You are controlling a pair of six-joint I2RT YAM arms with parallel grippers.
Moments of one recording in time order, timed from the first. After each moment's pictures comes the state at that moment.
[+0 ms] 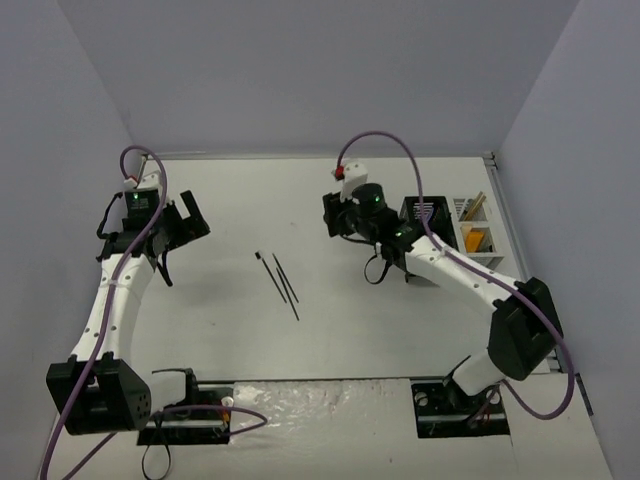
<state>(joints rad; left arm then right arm) 0.06 1.20 1.08 -0.61 0.07 -0.35 0.64 1.50 1.12 -0.05 0.12 0.13</state>
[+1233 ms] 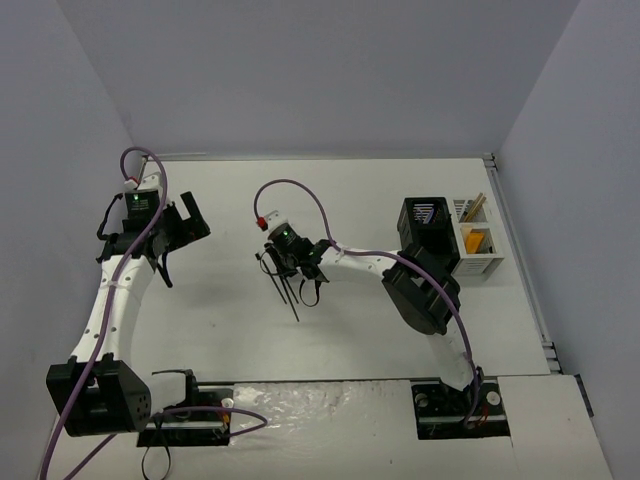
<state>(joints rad) 0.06 1.20 1.08 -0.61 0.07 -0.35 0.92 2.09 1.42 -0.13 0.20 0.20</state>
